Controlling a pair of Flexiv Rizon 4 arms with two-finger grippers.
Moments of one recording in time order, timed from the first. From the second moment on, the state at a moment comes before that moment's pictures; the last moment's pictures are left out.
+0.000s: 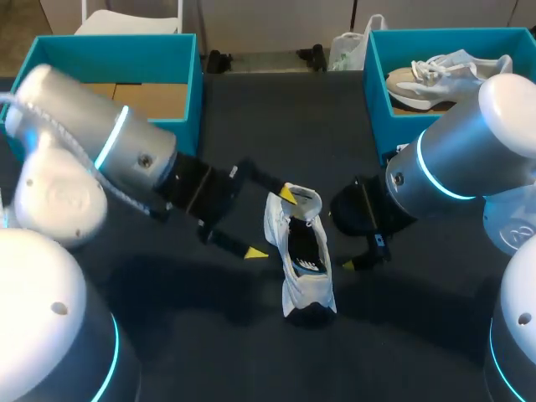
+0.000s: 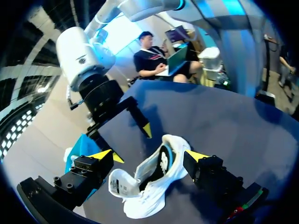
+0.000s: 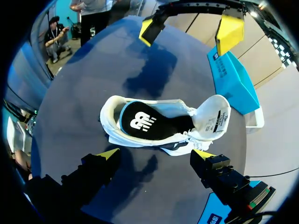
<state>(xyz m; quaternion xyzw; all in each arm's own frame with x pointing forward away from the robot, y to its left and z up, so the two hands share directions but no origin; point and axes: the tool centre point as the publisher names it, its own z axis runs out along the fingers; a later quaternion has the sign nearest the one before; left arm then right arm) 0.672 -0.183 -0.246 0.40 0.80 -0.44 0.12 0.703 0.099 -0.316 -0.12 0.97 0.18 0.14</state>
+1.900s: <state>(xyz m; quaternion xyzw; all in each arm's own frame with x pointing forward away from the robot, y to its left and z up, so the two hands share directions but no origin) 0.708 -0.188 -0.233 0.66 0.73 -0.19 -0.03 0.721 -0.003 -0.232 -0.13 0.98 0.14 0.07</state>
